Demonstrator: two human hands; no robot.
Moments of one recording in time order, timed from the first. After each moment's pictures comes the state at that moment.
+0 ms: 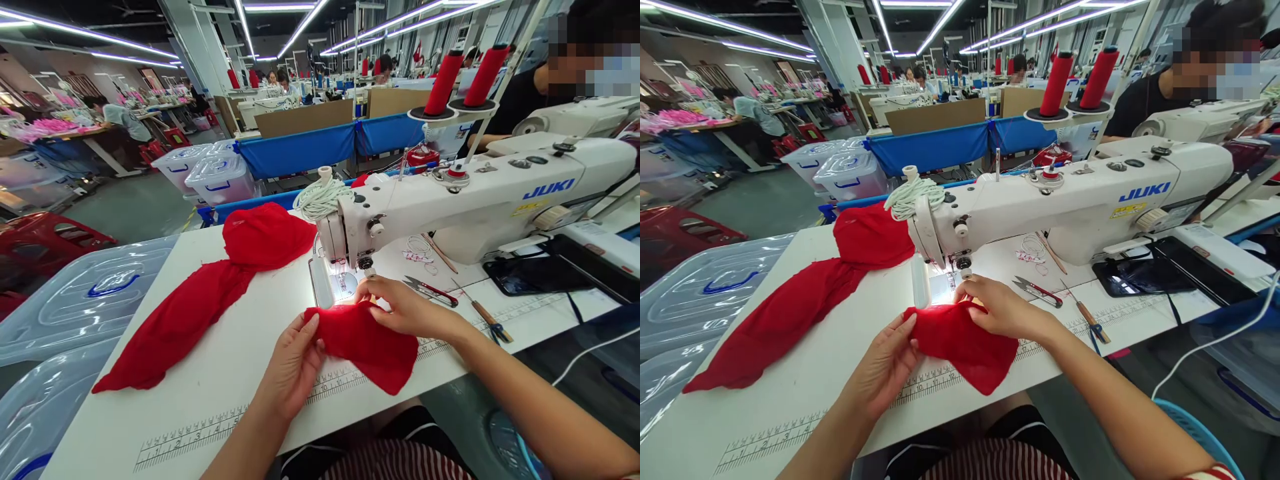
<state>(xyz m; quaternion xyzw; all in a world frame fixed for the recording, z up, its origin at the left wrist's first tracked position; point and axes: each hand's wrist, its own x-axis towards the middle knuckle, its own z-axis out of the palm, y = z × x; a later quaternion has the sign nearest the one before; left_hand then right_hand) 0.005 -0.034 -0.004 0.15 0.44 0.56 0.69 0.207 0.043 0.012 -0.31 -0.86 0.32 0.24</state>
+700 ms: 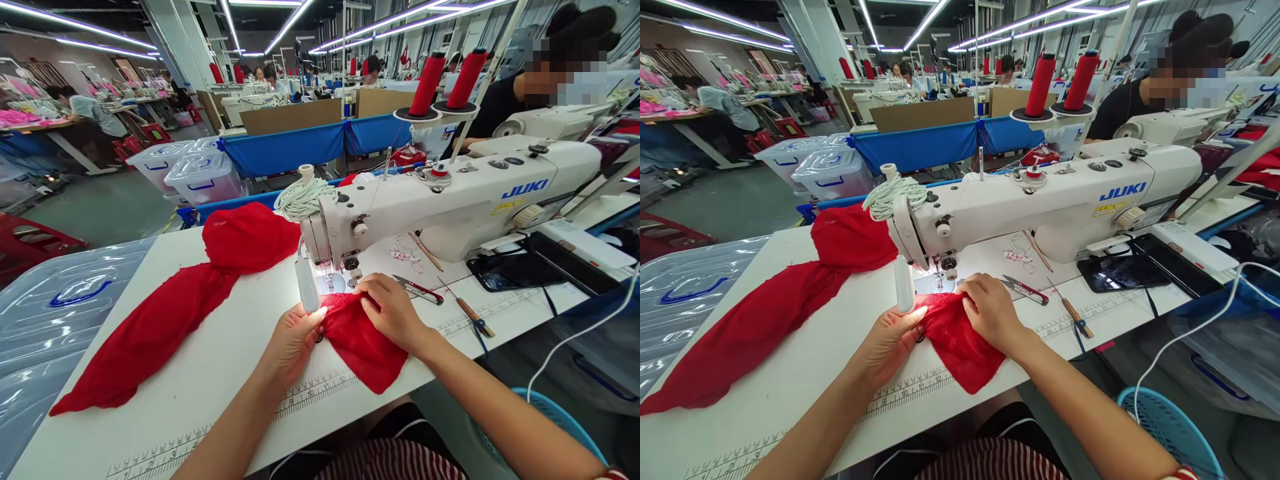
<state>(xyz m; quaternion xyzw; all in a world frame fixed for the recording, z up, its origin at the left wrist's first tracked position) 0.011 -0.001 -0.011 0.31 0.44 0.48 0.70 0.201 0.038 -0.033 -0.38 -0.82 0.09 0.41</state>
